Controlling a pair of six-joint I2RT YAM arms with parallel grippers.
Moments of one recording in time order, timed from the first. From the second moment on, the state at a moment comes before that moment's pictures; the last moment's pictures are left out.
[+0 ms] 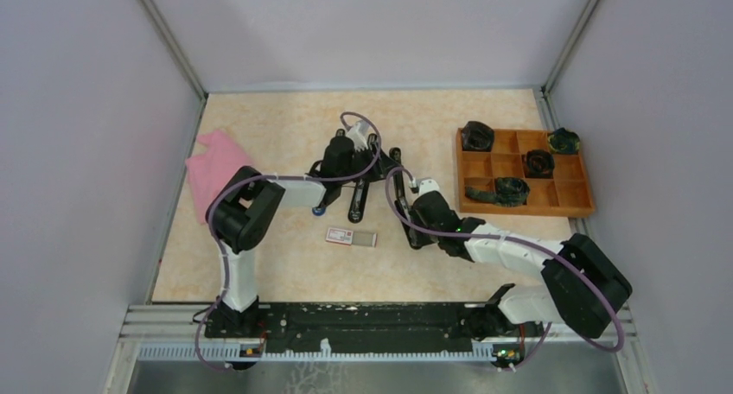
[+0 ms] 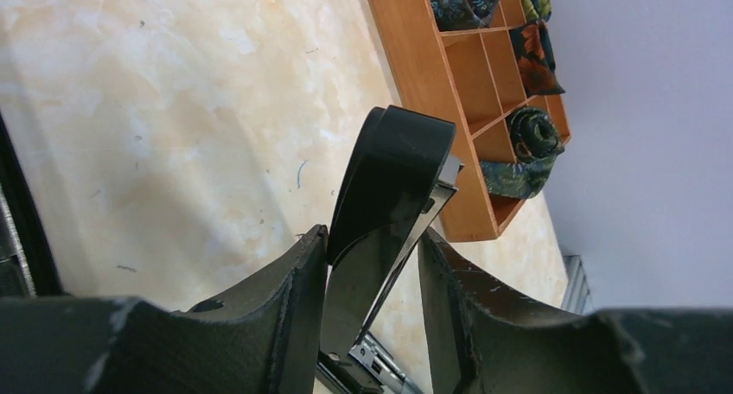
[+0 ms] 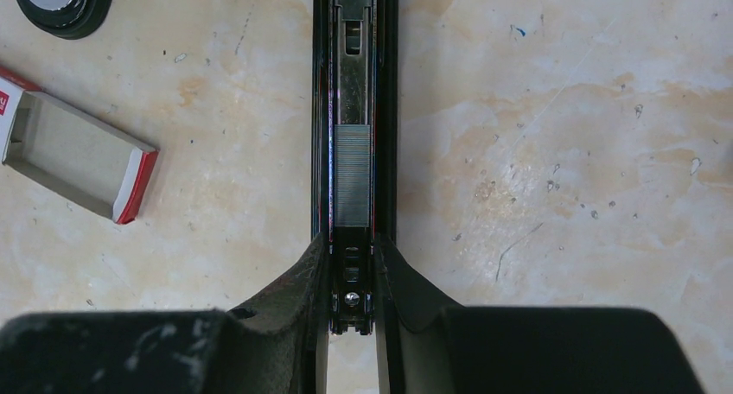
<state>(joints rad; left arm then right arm) -0.63 2.00 1.08 0.64 0.31 -0.82 0.75 1.26 0.52 -0.10 0.17 0.41</state>
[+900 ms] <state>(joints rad) -0.84 1.78 0.83 0.76 -0.06 -0.21 0.75 1.40 0.36 0.51 0.22 0.18</state>
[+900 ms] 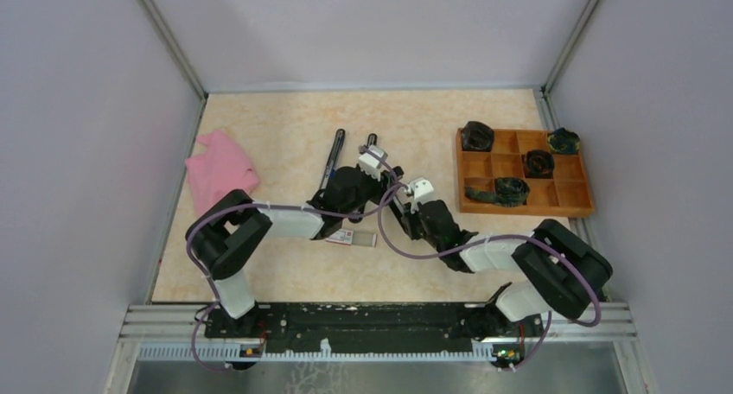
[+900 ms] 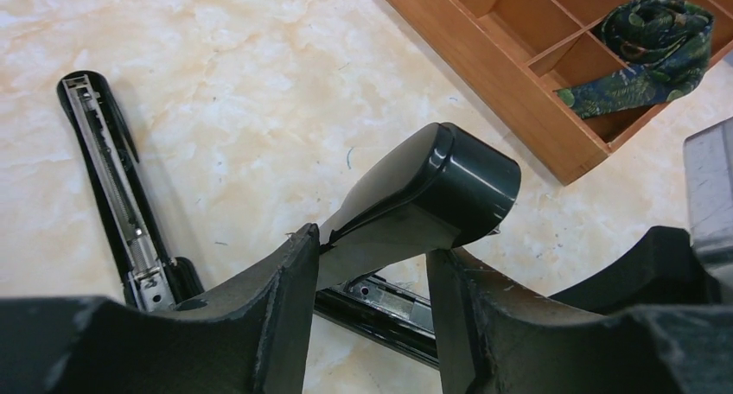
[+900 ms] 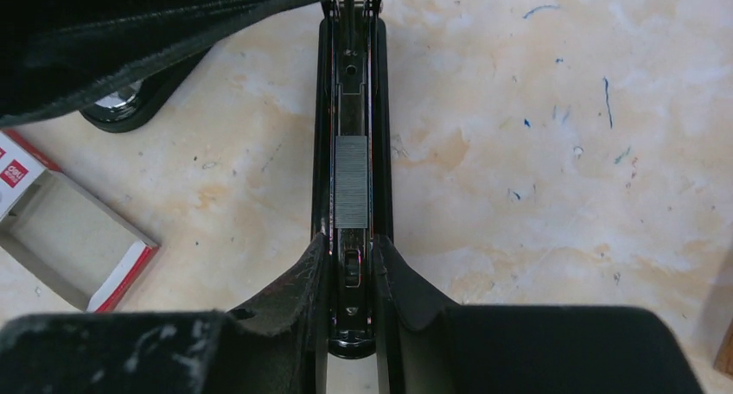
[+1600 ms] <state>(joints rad) -0.90 1.78 0.76 0.83 -0.15 -0.12 0.76 1.52 0.31 0.81 0.20 0.13</state>
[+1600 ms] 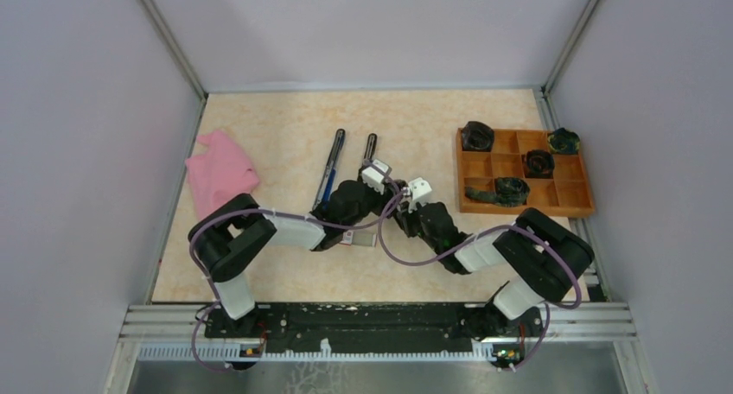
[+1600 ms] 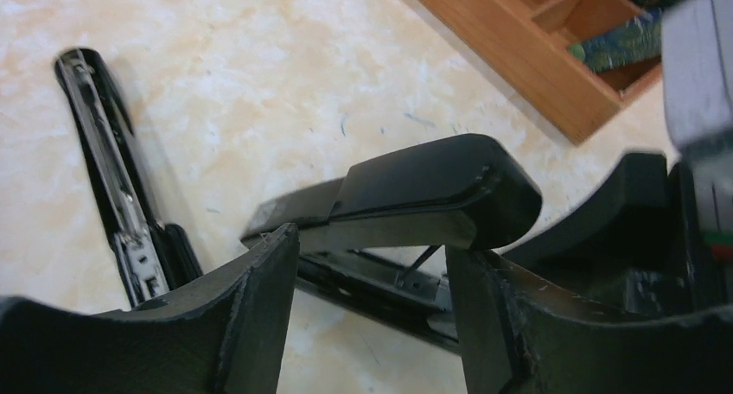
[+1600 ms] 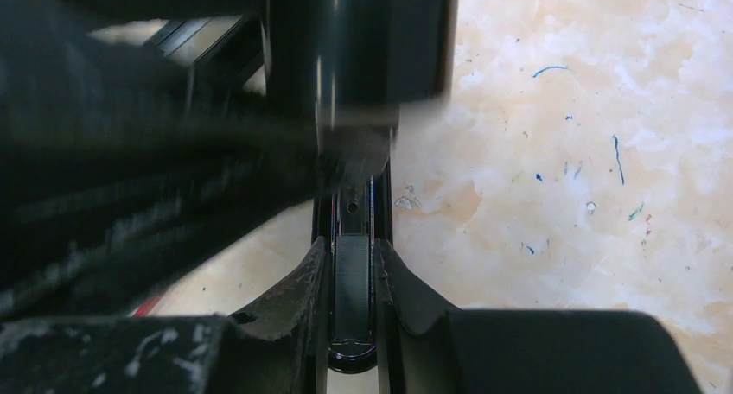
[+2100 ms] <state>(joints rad) -0.93 1.69 0.65 0.78 -0.17 -0.19 0.76 1.52 0.31 0.82 0.20 0.12</state>
